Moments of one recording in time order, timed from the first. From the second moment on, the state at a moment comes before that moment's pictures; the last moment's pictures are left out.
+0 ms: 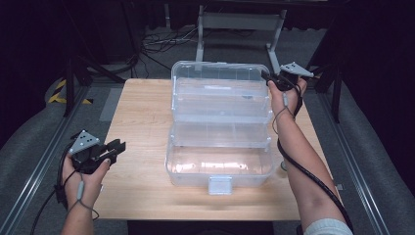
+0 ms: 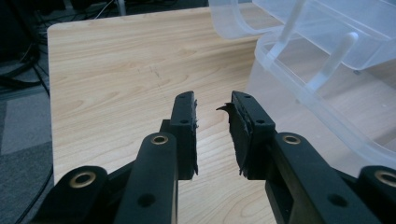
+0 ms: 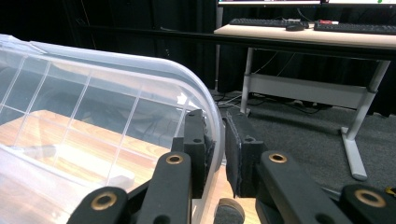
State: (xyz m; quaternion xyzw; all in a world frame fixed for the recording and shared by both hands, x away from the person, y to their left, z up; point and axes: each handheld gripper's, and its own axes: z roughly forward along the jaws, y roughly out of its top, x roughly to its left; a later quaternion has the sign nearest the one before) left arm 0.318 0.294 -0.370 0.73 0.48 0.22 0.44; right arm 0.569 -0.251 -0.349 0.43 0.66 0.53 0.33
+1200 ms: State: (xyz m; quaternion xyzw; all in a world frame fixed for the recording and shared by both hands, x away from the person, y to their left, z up) left arm 0.323 0.291 -0.378 0.73 0.48 0.21 0.43; right arm 0.597 -0.251 -0.374 0.44 0.68 0.50 0.30
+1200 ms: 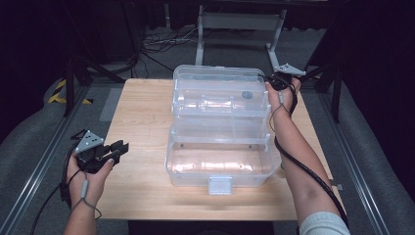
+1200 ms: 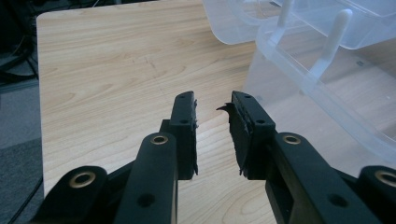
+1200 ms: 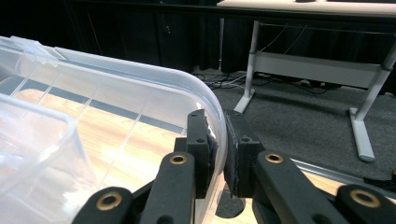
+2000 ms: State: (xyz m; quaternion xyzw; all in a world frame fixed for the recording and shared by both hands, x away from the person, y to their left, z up) left arm 0.324 0.292 -0.379 0.74 0.48 0.20 0.43; right arm 0.608 -0.251 -0.391 0.46 0.68 0.49 0.27
